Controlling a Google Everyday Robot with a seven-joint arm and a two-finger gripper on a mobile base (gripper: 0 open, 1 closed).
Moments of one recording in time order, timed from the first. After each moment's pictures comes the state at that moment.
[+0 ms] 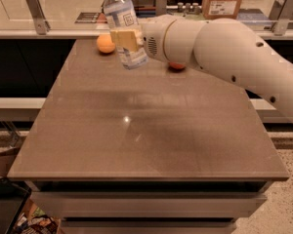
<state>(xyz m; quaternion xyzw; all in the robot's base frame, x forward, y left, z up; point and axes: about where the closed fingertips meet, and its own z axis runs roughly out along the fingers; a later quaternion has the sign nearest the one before) 0.620 0.042 1.006 -0.29 0.70 0.24 0.60</state>
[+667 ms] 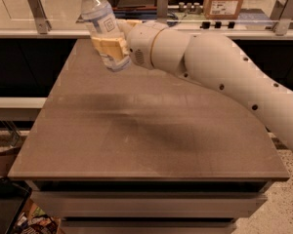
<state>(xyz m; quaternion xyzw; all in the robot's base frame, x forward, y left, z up) 0.608 0.083 1.005 -0.36 0.62 0.27 0.64</state>
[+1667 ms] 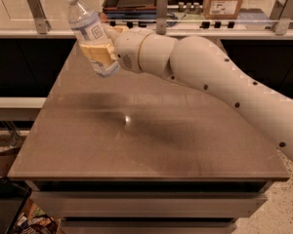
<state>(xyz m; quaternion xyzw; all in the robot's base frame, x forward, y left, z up) 0.610 0.111 0.988 -0.38 0.62 0.28 0.63</state>
